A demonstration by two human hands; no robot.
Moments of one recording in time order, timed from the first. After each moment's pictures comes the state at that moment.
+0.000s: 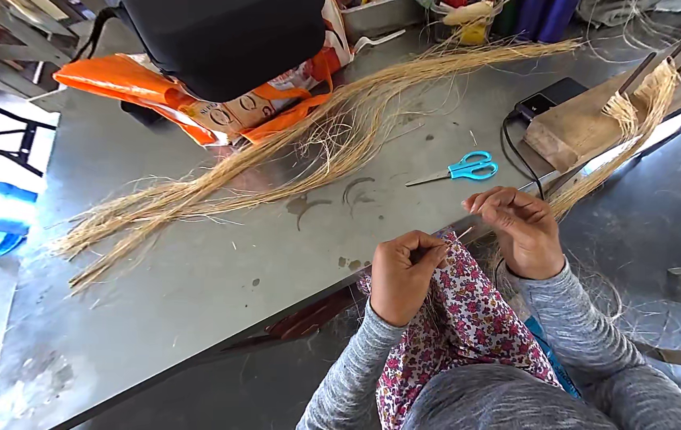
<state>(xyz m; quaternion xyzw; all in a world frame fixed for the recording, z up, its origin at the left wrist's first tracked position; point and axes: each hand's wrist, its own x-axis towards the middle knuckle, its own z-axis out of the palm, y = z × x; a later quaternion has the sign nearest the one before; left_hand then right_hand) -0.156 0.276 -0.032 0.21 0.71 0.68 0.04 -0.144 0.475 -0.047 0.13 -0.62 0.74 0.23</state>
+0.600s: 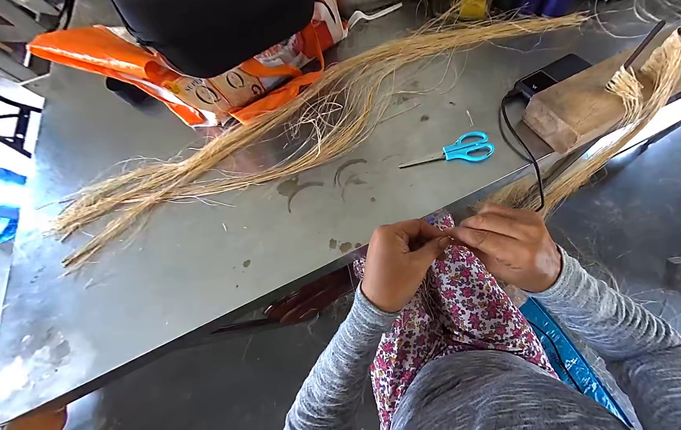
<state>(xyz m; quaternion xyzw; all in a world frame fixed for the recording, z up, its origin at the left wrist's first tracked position) -0.147 0.276 -0.022 0.22 0.73 0.64 0.09 -0.120 0.479 -0.037 0.36 -0.83 0.25 0.35</state>
